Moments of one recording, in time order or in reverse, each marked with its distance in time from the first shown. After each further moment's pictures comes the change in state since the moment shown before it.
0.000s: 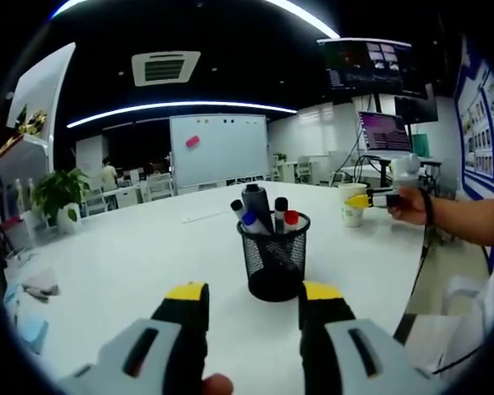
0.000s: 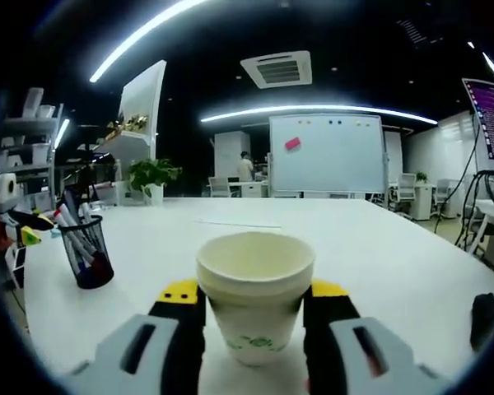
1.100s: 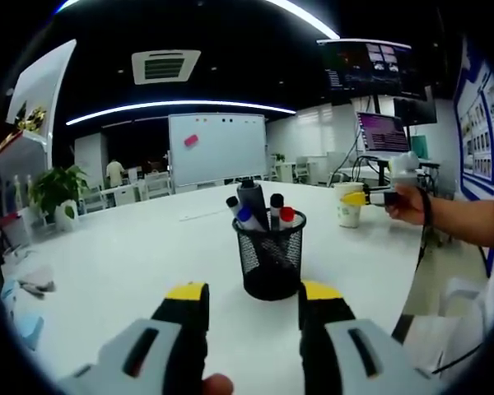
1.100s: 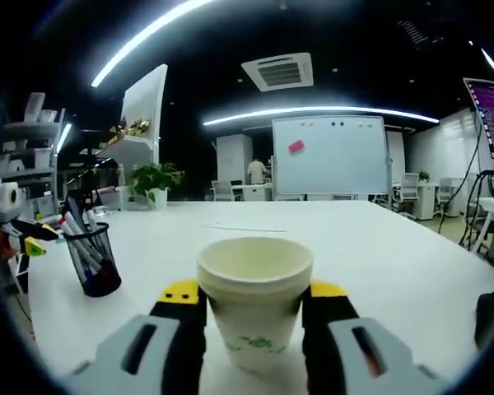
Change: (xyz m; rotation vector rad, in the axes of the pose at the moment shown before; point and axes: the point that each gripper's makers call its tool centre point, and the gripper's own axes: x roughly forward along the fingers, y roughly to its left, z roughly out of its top) left arm 0.001 -0.003 -0.003 -0.012 -0.004 -0.010; right arm 0.000 0.008 0.008 0.020 -0.016 0.011
